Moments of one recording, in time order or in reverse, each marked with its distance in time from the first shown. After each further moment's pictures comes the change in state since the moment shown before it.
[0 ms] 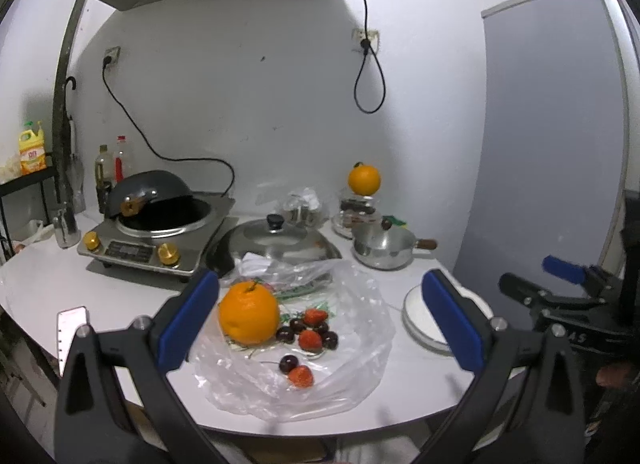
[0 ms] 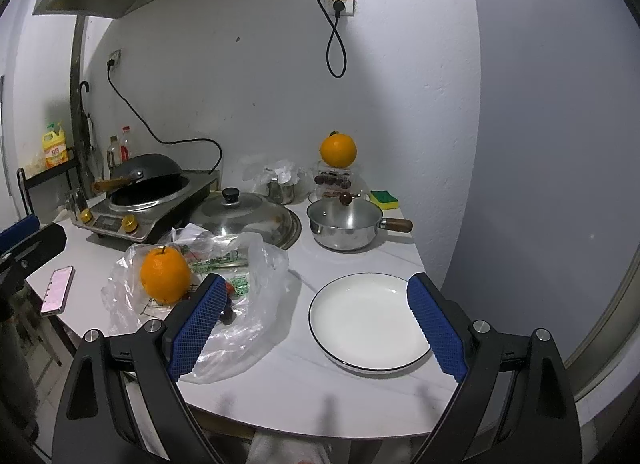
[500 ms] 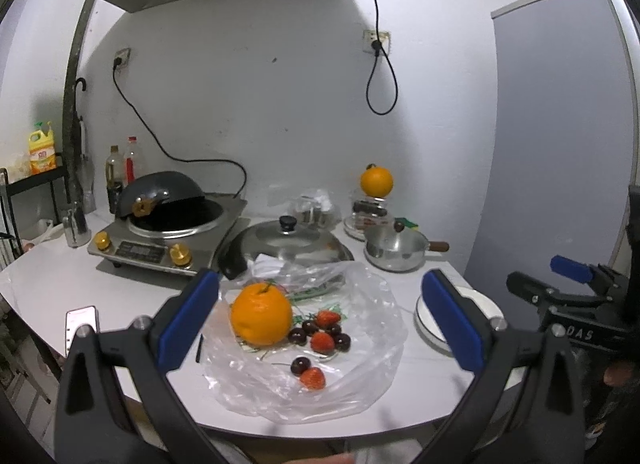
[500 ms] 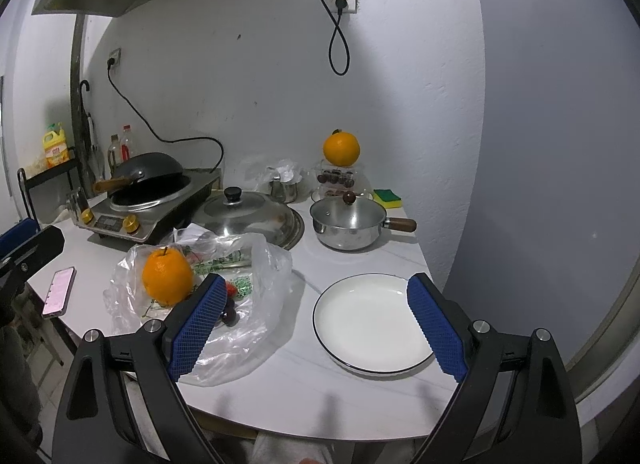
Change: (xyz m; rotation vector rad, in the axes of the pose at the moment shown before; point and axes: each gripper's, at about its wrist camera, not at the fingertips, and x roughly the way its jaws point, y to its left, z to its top) left arm 0.001 0.004 0.001 0.001 0.000 0.055; right arm 0.003 0.004 0.005 -0.007 0.005 -0.003
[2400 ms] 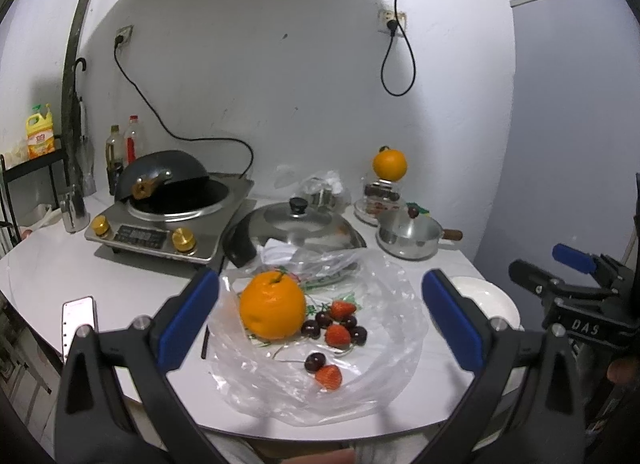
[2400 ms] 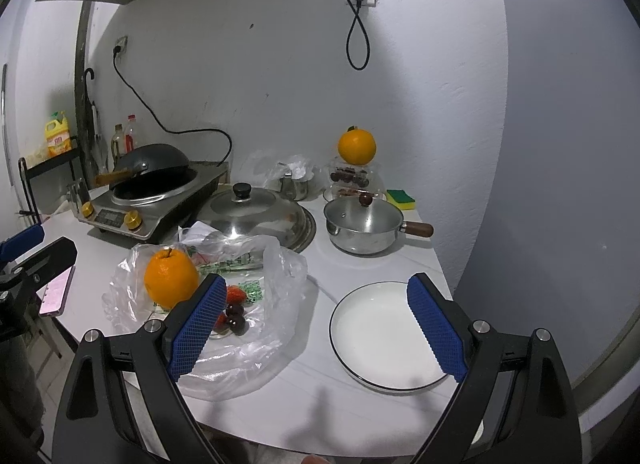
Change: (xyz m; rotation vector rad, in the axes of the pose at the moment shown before) left arm 0.033 0.031 0.000 -0.030 0.078 0.004; right arm 0.025 0.026 0.011 -0.039 0.020 0.011
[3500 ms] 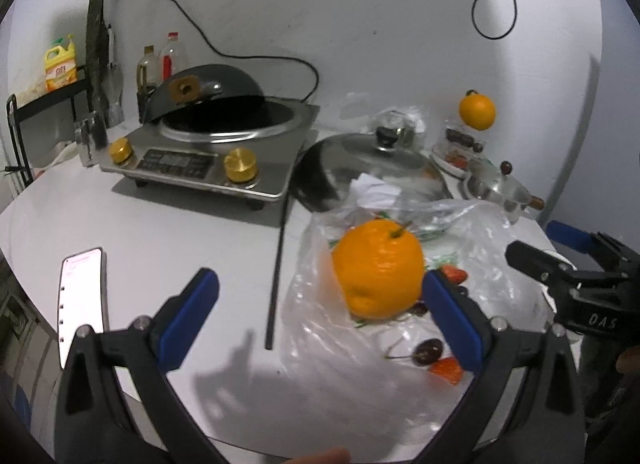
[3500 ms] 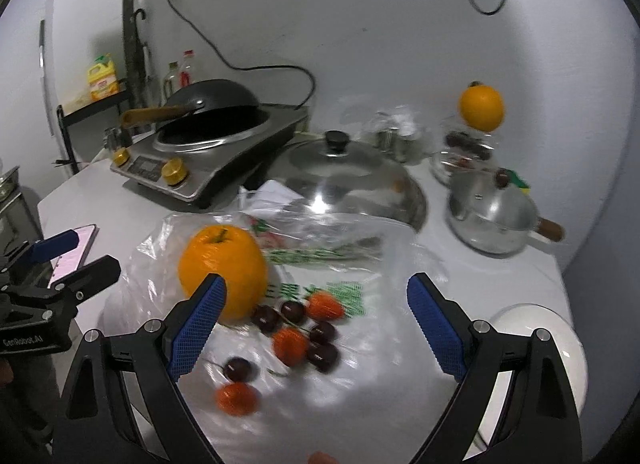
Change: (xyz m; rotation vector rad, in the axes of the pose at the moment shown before) left arm 0.113 0.106 -0.035 -0.096 0.225 0.133; right arm 0.147 0.096 0.007 -0.125 0.175 0.258
